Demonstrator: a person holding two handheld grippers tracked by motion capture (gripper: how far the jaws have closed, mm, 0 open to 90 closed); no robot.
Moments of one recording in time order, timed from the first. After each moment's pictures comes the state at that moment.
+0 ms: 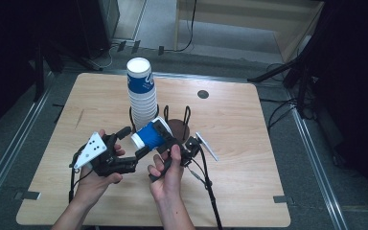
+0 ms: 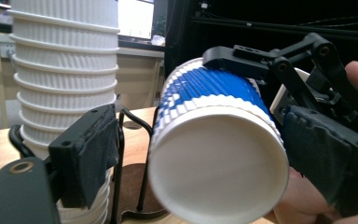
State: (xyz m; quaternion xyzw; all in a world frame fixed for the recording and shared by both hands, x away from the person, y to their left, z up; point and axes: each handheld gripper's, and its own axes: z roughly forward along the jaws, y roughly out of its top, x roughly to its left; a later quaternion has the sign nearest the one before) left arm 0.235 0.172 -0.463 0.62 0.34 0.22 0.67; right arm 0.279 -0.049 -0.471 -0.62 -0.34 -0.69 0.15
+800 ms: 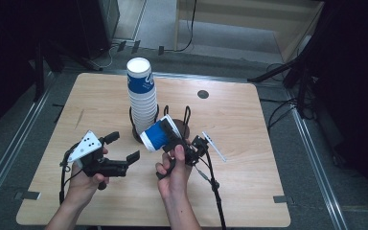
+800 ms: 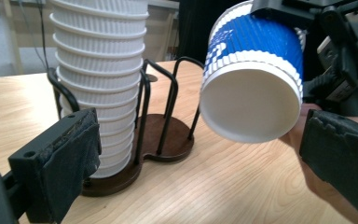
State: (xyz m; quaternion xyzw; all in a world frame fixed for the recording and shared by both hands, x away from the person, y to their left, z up) left arm 0.231 0.193 -0.460 0.68 0.40 0.19 0.59; right arm 0.278 -0.063 -0.462 -0.61 -0.37 -0.70 0.04
